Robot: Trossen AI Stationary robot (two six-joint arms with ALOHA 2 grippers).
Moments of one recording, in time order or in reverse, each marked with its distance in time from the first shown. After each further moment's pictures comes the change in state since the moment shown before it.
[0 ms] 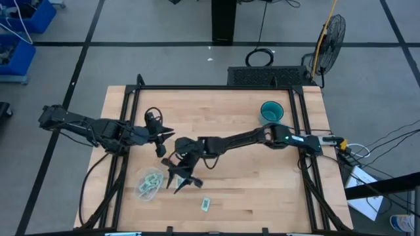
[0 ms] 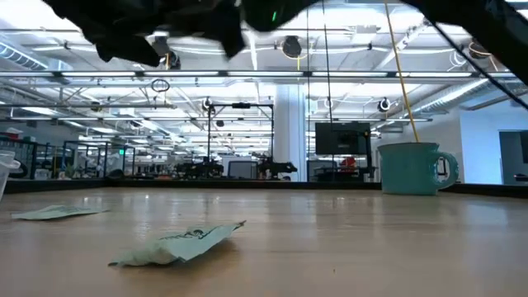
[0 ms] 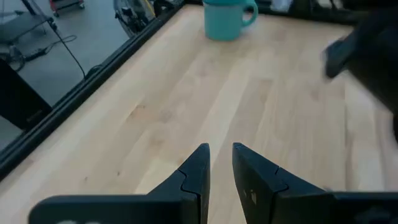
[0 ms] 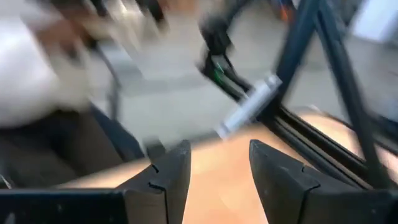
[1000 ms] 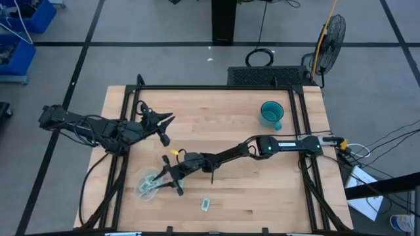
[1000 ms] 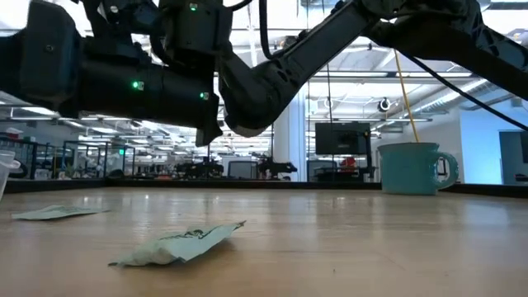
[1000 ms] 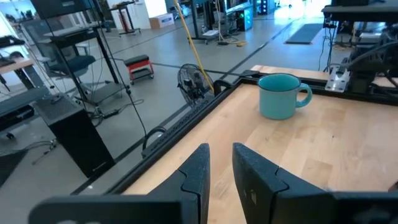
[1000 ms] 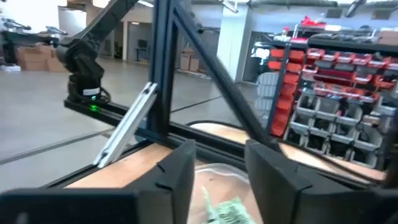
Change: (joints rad) left arm 0.002 0.000 0.000 0.304 -0.308 0.216; right arm 0.051 0.297 0.003 0.734 0.535 0.303
